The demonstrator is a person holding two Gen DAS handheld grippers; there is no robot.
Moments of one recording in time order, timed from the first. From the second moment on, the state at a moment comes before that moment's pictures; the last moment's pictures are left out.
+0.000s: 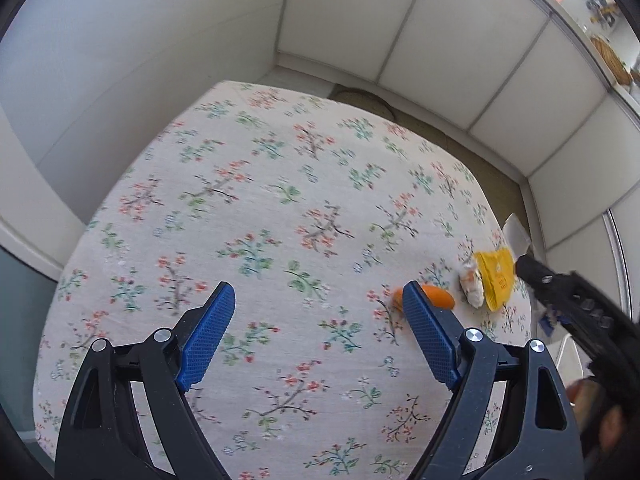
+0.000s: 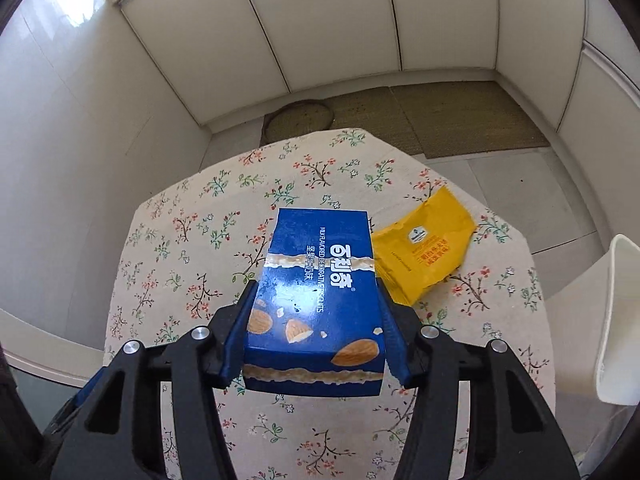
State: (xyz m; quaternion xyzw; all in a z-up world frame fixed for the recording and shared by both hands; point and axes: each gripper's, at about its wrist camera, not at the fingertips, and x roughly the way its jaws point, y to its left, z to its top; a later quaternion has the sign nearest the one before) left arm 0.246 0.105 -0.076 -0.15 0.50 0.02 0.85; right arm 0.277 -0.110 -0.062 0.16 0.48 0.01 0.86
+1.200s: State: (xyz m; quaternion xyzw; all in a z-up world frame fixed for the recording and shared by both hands) left arm 0.288 -0.045 -0.162 0.17 0.52 -0.19 0.81; right arm 0.170 -0.209 -0.048 0.23 0.47 -0.01 0.85
